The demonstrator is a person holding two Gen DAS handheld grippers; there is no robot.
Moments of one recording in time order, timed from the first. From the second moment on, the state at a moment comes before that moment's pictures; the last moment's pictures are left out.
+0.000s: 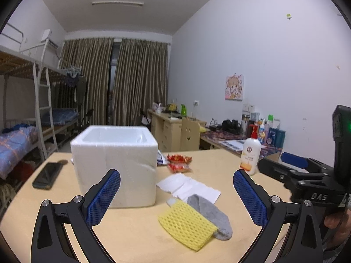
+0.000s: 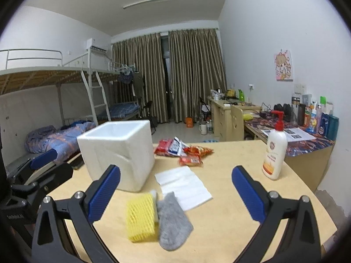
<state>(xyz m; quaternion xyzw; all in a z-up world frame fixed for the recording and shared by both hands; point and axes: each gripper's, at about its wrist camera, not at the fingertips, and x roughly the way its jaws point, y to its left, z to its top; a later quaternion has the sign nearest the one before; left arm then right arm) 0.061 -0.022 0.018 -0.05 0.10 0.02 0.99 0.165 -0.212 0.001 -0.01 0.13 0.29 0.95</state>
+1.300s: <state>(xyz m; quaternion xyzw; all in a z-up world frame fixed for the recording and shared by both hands) 0.147 -0.031 -0.083 -0.08 0.27 -0.01 0.96 0.202 -0.222 -0.066 -0.03 0.25 0.28 0.93</state>
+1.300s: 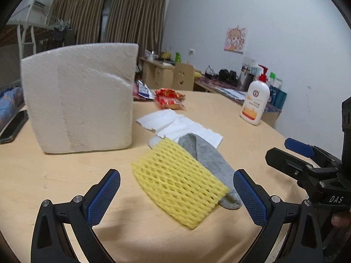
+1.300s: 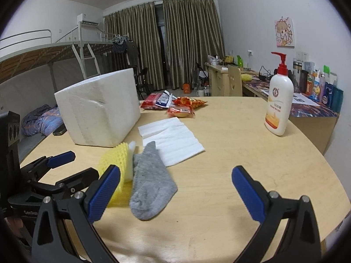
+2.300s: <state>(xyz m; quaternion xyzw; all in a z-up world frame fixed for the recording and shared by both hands) 0.188 -0.045 -0.111 -0.06 0.37 -0.03 0.93 0.233 -0.216 -0.081 -0.03 0.28 0.31 0.91</state>
